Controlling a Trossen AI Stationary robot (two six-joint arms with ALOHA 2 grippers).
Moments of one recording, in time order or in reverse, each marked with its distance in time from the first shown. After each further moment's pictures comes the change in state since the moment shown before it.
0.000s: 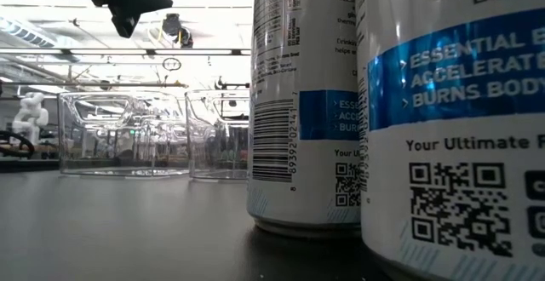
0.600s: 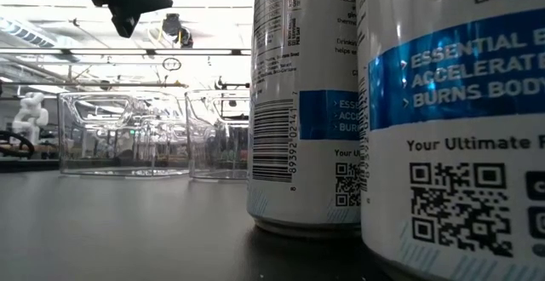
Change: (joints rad) left arm 0.000 0.000 0.000 0.000 0.000 0.000; right arm -0.056 0.001 -0.080 0.081 -0.048 -0.060
